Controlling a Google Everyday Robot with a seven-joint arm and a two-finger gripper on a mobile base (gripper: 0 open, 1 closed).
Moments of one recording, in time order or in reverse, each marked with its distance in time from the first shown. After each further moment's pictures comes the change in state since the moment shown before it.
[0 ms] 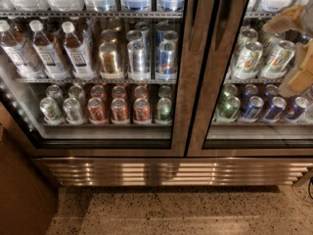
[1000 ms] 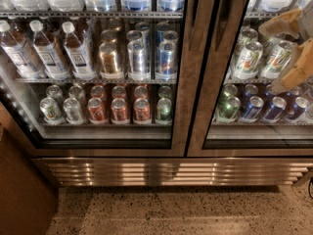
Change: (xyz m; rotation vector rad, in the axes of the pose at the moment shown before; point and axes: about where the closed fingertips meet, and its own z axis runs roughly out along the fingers) arm 0.001 -0.016 0.011 -0.016 -0.162 0.033
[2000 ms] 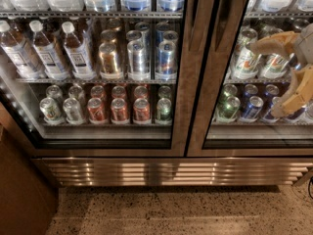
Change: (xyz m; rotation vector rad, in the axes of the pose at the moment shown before) arm 0.004 0.041 0.021 -0.075 -0.135 -0.049
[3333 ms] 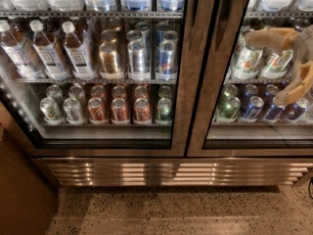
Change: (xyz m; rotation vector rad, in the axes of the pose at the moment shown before) arm -0.017 -0.016 -0.005 -0.074 -0.383 -0.057
